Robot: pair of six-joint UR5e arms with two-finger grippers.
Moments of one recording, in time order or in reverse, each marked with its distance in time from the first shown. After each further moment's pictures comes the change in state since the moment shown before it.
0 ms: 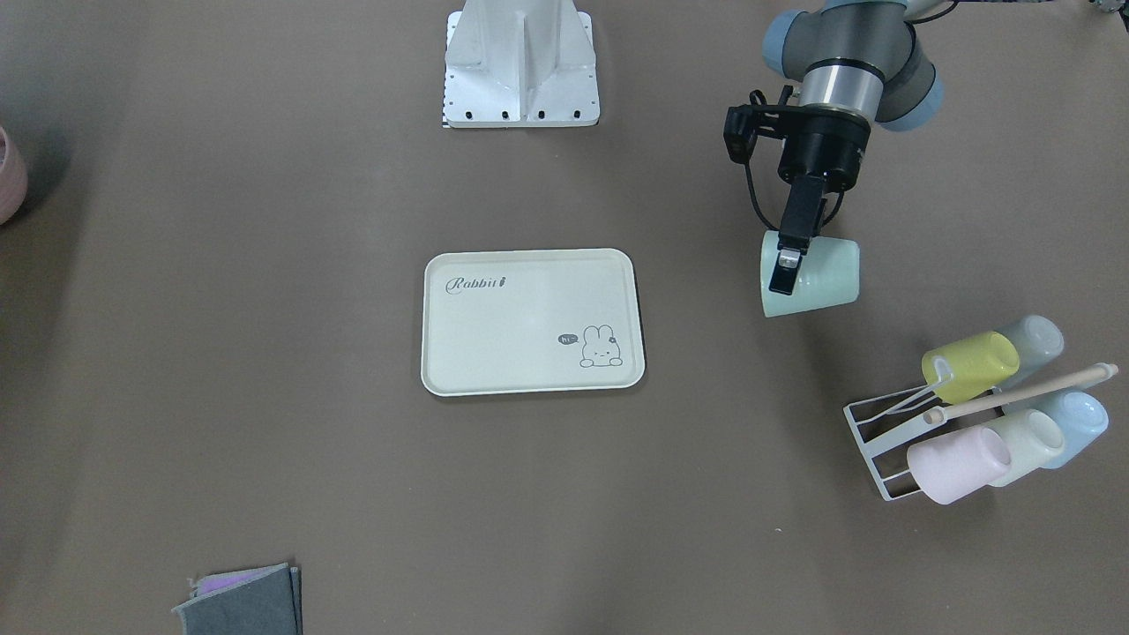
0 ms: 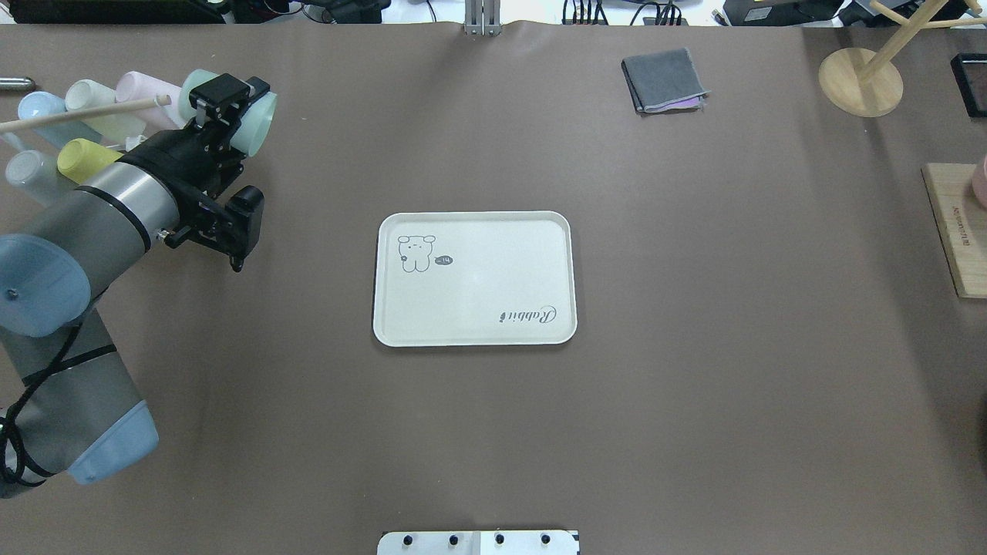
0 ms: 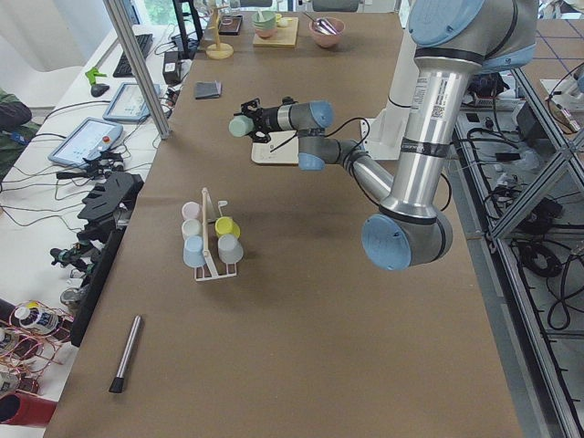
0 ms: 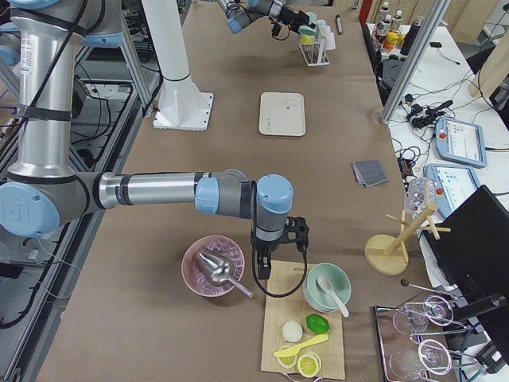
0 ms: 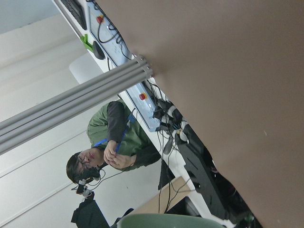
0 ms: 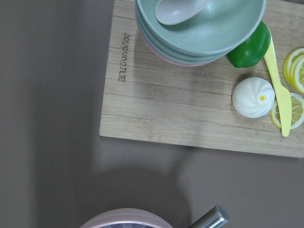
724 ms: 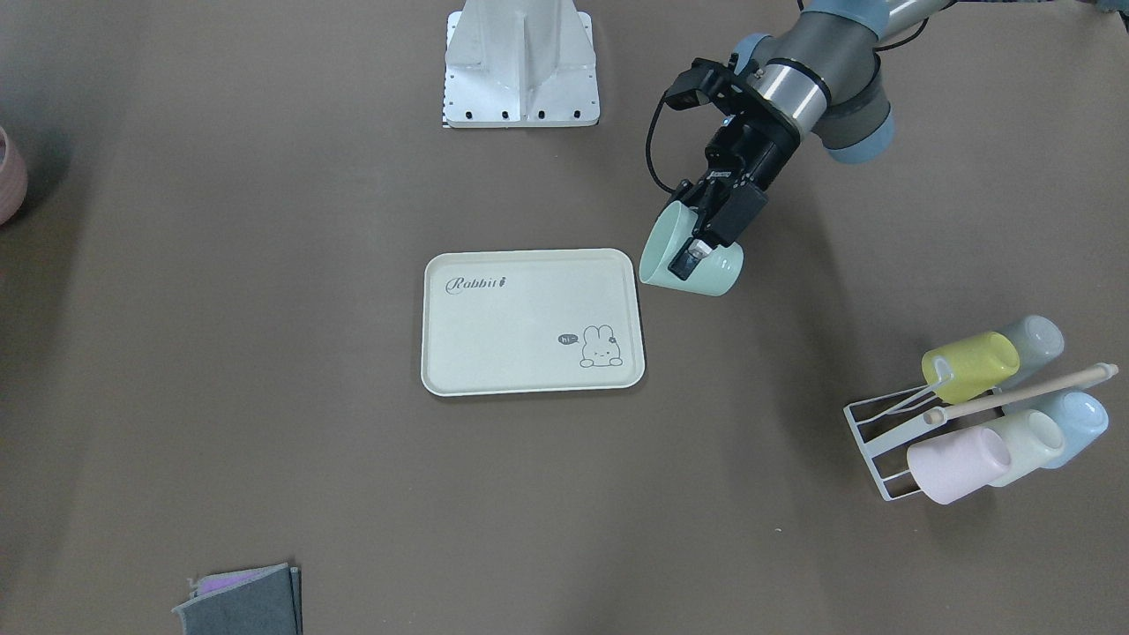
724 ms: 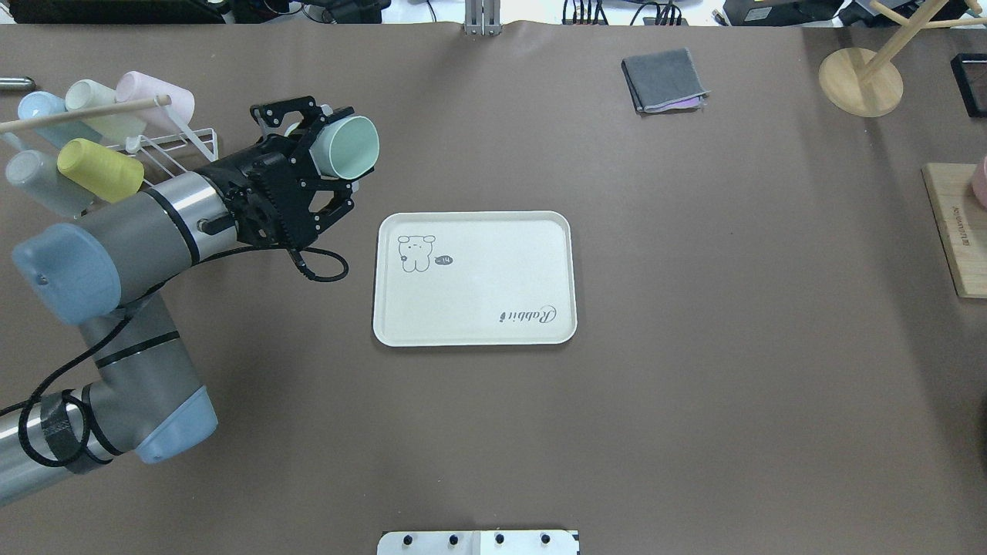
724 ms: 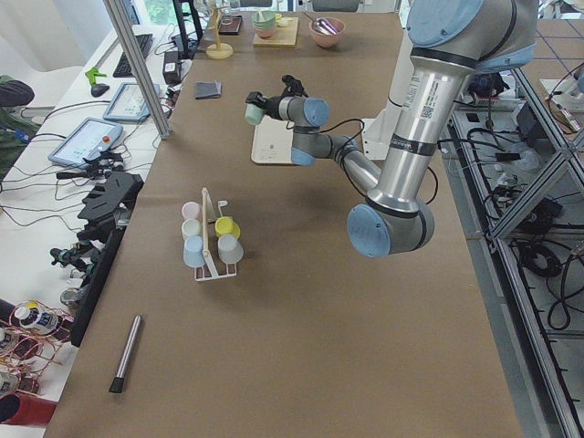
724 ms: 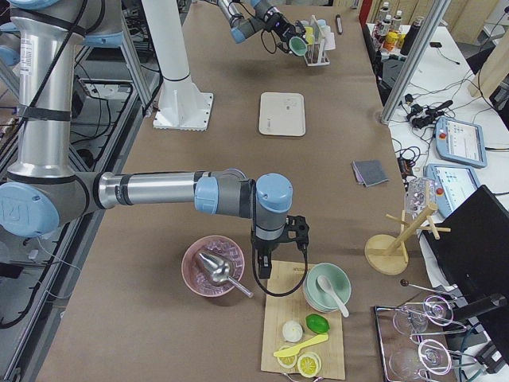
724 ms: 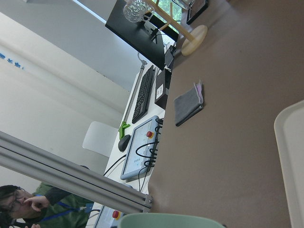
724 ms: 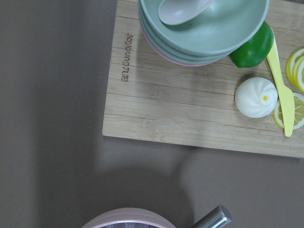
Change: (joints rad) left arm 0.030 -0.116 0.115 -0.201 -0.197 -0.625; right arm 0.001 -0.003 0.006 -0.001 0.008 -0.001
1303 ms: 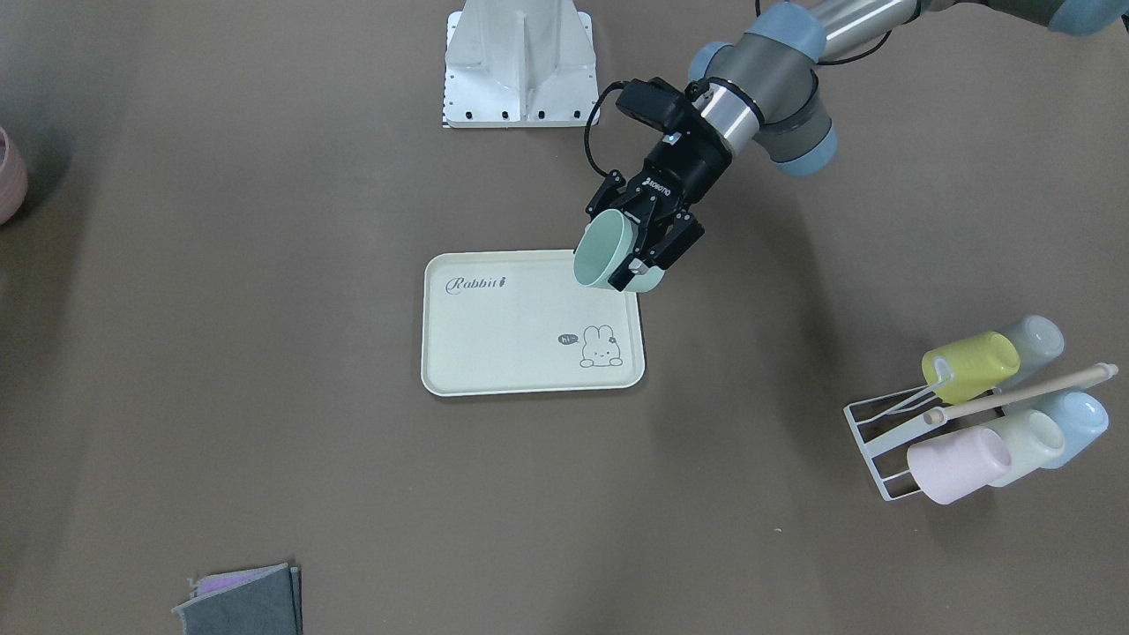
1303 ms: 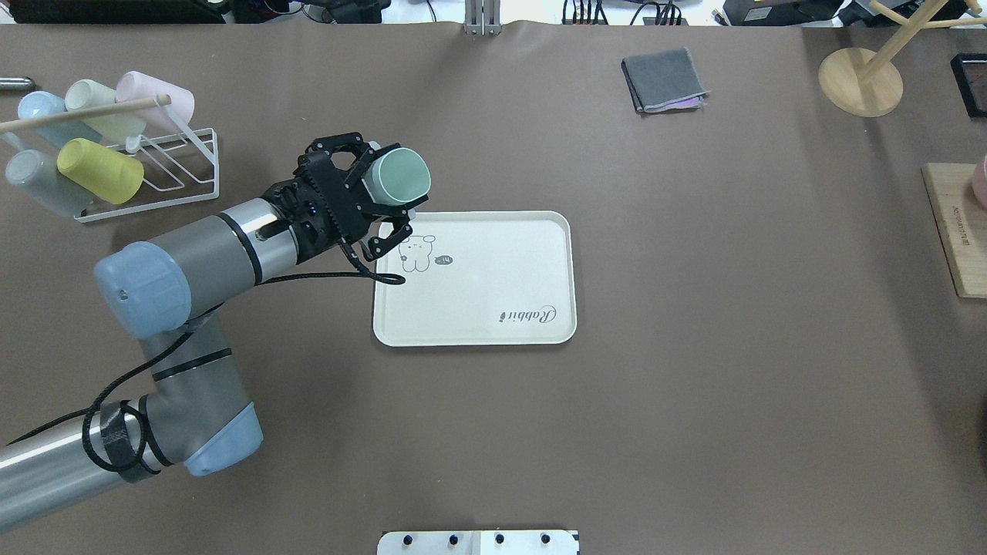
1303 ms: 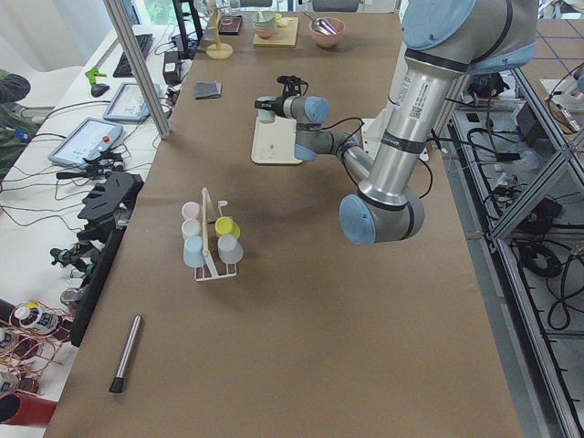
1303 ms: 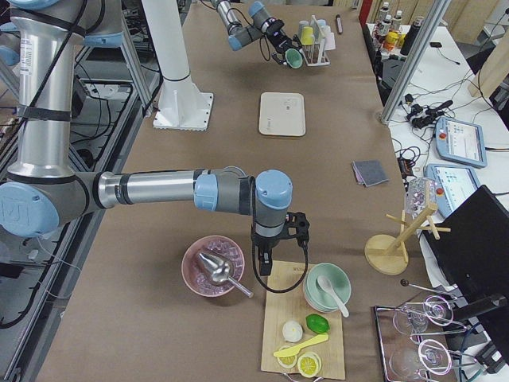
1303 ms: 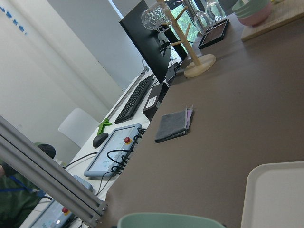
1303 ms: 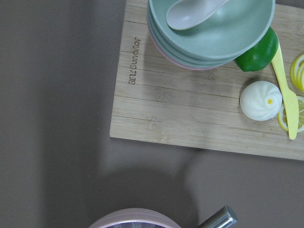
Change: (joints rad) left arm 0.073 -0.105 0.120 0.003 -0.007 -0.461; right arm 0.000 -0.001 0.019 -0.006 0.009 0.000
